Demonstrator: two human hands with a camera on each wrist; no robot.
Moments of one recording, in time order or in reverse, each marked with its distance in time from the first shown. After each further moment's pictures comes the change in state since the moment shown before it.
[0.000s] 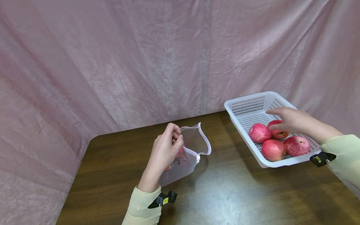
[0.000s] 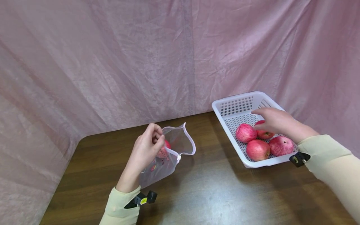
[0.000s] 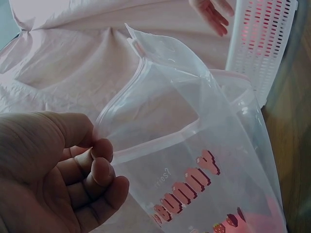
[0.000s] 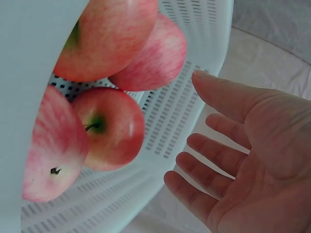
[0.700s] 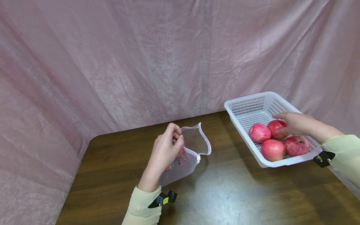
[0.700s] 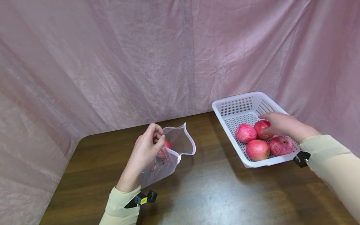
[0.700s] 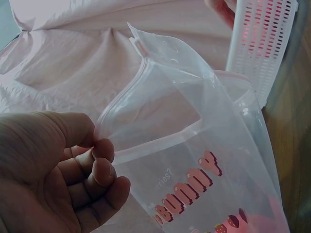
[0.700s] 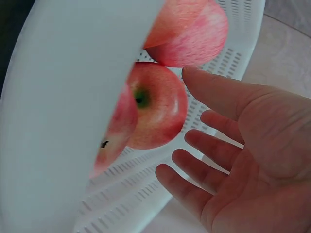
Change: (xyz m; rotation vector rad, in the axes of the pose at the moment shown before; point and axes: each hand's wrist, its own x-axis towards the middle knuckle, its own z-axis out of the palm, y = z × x) left_hand 0.001 0.001 0.000 0.004 -0.015 0.002; right_hand -0.004 0.026 0.012 -0.005 -0.069 0.025
